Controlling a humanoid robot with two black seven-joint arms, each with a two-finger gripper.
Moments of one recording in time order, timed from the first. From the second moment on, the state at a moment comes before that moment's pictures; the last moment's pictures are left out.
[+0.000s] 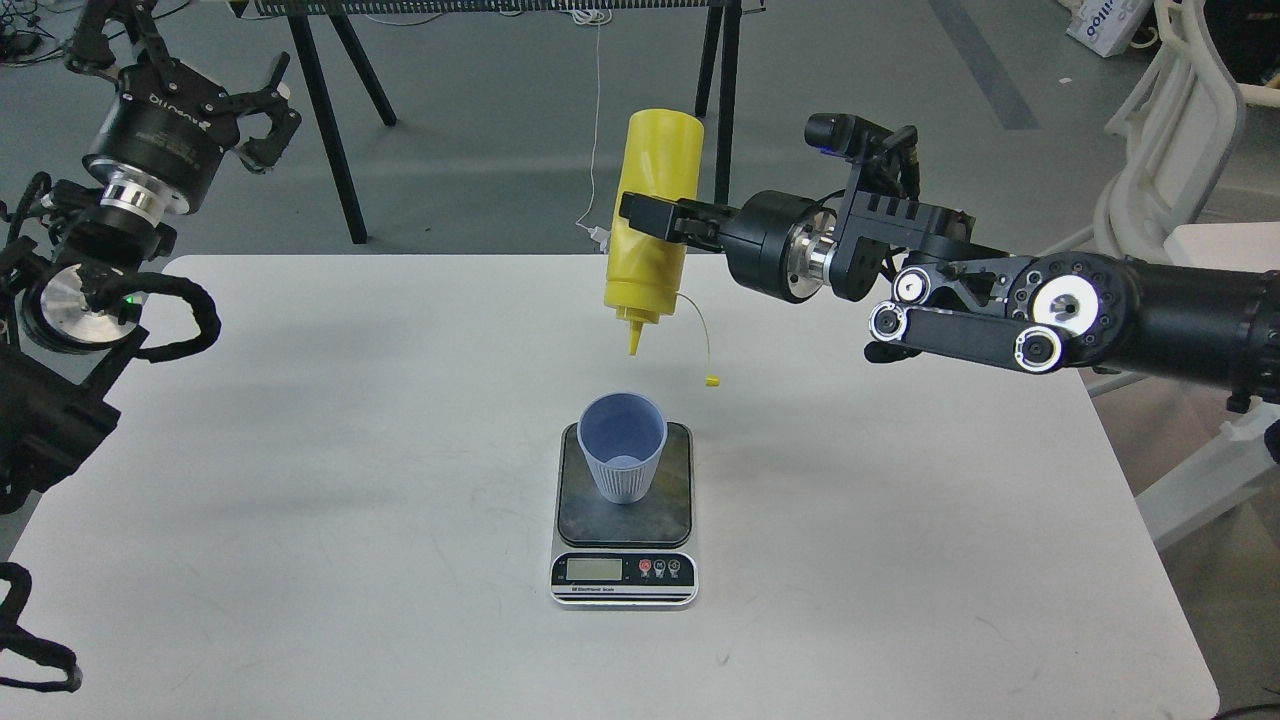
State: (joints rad) left arm -0.81 0.50 -0.85 -0.72 -0.10 -0.49 -0.31; right arm 1.43 -0.28 -0.32 1.13 -0.77 -0.20 0.18
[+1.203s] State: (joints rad) left arm -0.81 0.53 -0.85 -0.74 -0.10 -0.49 -0.31; right arm 1.35 -0.34 -0.26 1.20 -0.75 -0.34 0.20
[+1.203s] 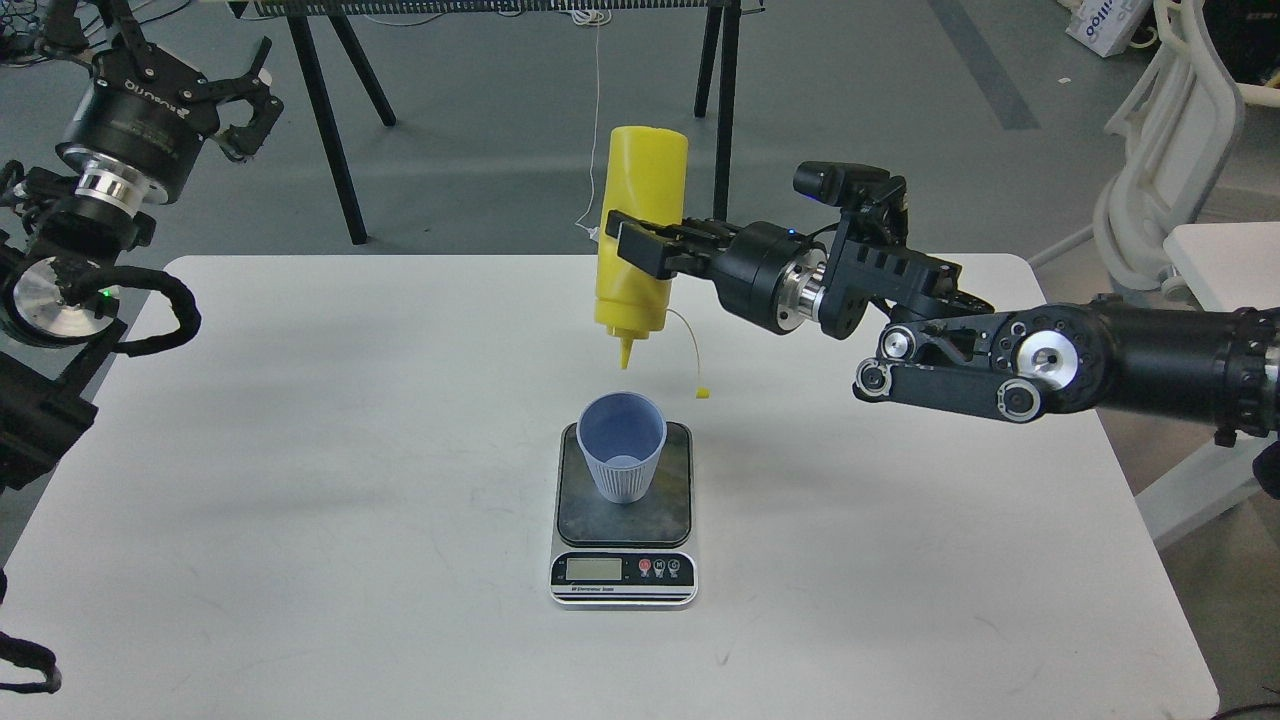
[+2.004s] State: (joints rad) left arm -0.81 0.51 -0.85 -0.74 -0.10 -0.47 -0.31; right arm 0.46 -0.78 0.63 1.32 0.27 0.41 0.20
